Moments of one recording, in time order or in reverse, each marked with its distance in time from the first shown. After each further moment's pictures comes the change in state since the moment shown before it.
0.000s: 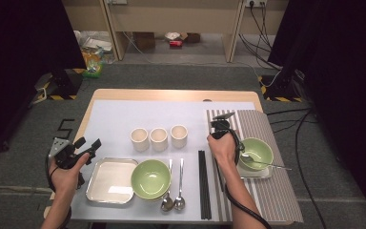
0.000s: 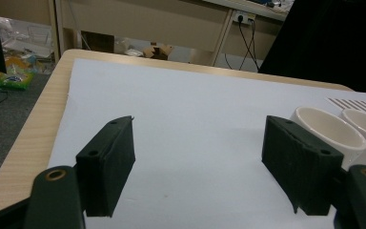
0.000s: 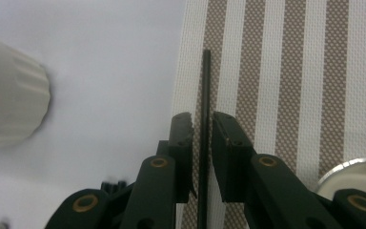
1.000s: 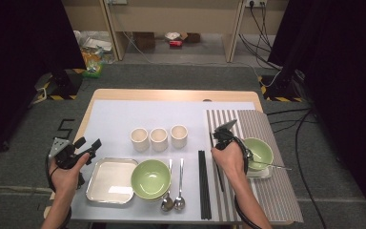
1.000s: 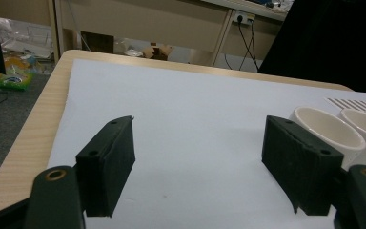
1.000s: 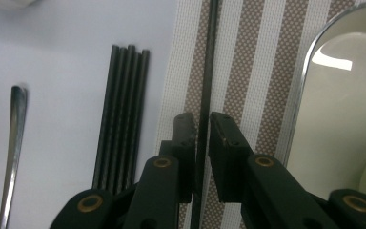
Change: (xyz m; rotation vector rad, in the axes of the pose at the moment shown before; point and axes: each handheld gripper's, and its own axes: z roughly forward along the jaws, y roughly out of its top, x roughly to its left) left arm -0.001 0.000 0.000 0.000 -0.002 0.002; right arm 0.003 -0.035 -0.031 0.217 0.000 -0.033
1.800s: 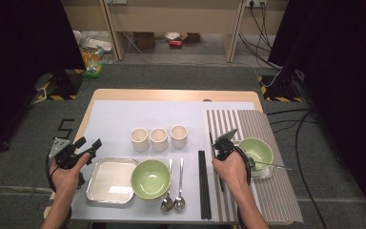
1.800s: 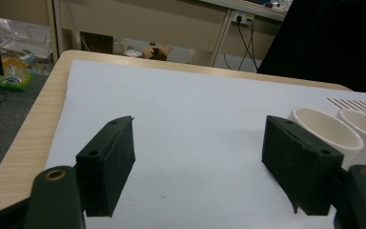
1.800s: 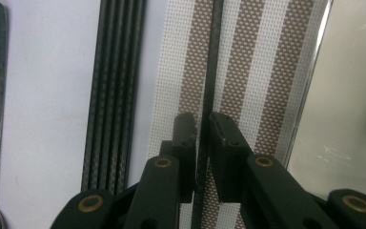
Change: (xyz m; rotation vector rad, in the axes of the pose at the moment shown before) left arm -0.001 0.000 0.000 0.000 0.000 0.002; right arm 0.004 -0.031 -0.001 0.093 -0.016 0.007
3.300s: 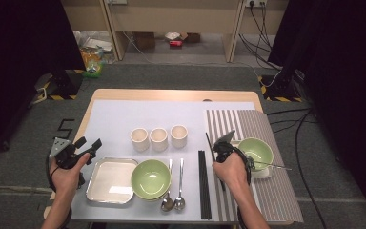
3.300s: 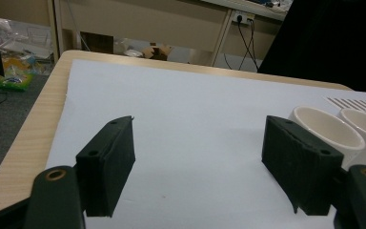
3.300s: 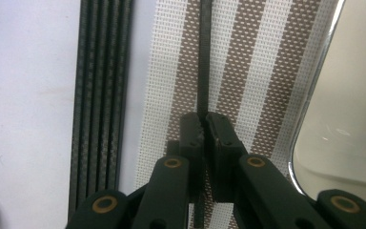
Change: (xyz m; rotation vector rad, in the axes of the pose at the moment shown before) left arm 0.000 0.000 0.000 0.002 0.000 0.003; right arm 0.003 -0.002 0.003 0.073 -0.014 -0.019
